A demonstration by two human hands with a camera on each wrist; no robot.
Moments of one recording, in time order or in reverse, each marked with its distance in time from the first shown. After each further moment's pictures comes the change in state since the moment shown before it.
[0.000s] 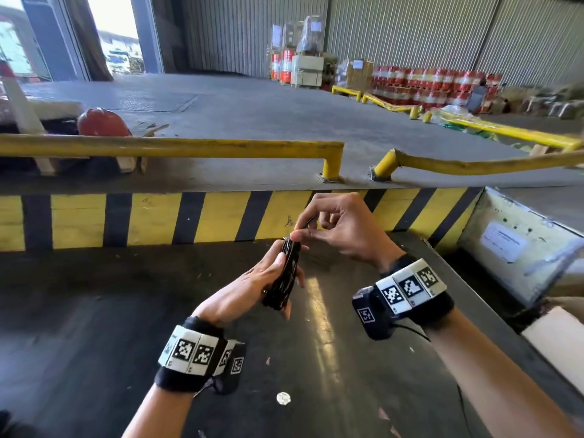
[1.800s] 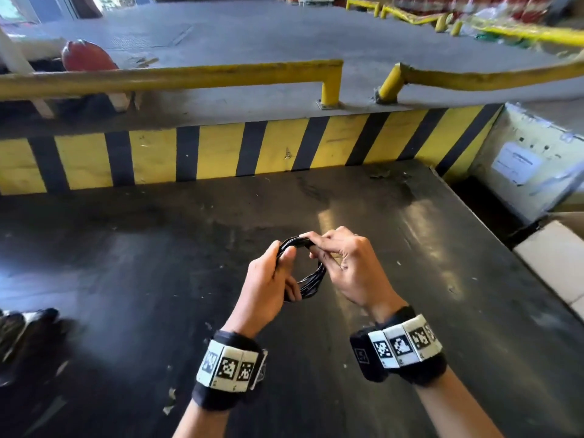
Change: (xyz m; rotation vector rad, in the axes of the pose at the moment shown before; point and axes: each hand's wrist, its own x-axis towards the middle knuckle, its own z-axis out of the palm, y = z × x) left_hand -0.050 -0.073 0.171 0.143 0.576 -0.082; right_hand -0.219 0.013 0.055 -0.134 0.180 0.150
